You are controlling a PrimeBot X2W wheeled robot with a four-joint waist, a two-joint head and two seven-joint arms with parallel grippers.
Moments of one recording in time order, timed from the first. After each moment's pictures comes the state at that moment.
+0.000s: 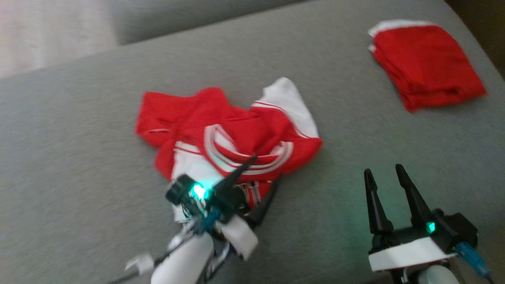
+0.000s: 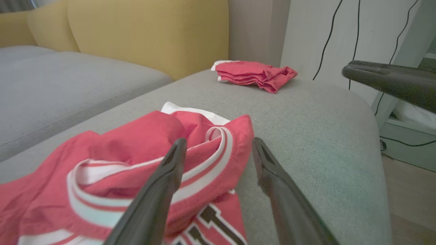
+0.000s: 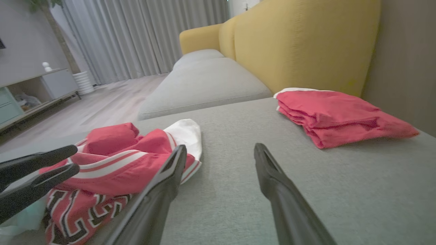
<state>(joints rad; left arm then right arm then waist) -0.33 0.06 -0.63 0.40 -0.09 -0.11 -0.12 0.08 -0.04 0.12 0.10 0.16 0.13 -0.26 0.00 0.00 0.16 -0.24</state>
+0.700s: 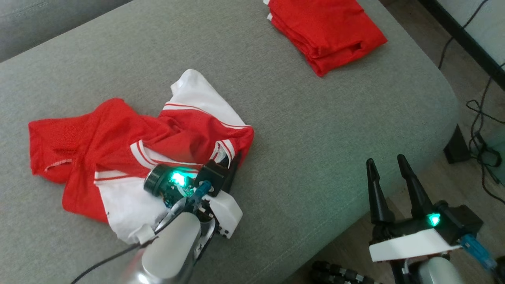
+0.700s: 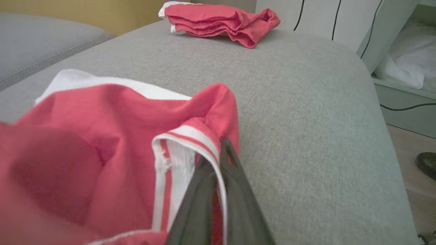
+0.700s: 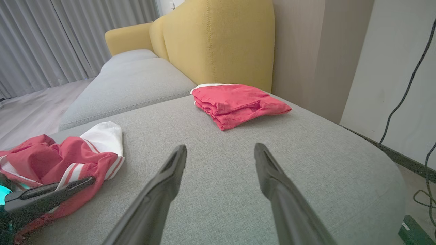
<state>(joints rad) -0.45 0.06 -0.61 0.58 -0.12 -0.03 0.00 0.04 -0.04 0.13 0.10 0.21 0.13 -0.26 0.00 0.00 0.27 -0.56</state>
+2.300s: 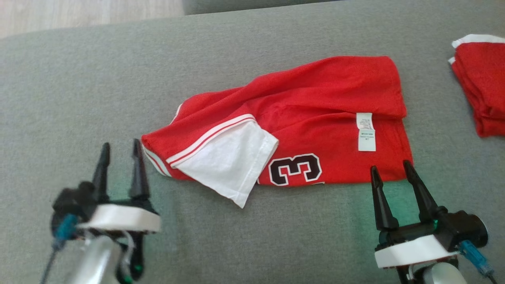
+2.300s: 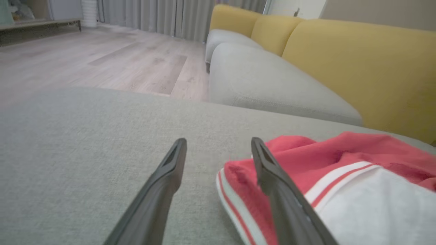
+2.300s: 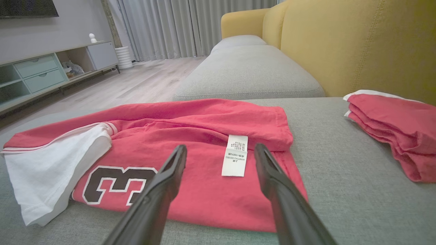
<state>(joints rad) -0.25 0.29 -0.38 0.34 -0.64 0.08 -0.25 0.07 -0.05 0.09 0.09 0.08 0.13 -0.26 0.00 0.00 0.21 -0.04</state>
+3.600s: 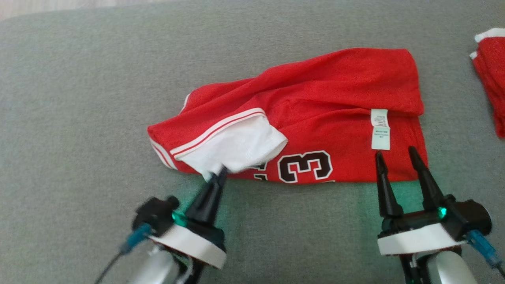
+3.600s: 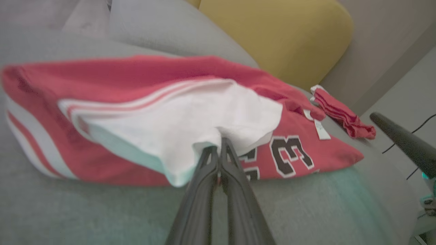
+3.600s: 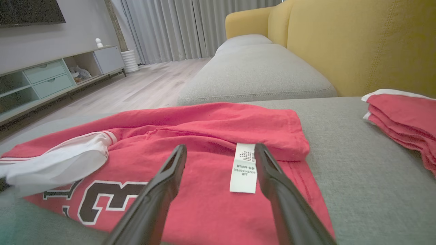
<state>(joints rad) -0.20 0.17 -0.60 0.27 -0.56 -0.11 -0.19 0.02 -0.05 0.08 0.08 0.12 0.13 -0.26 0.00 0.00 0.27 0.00</state>
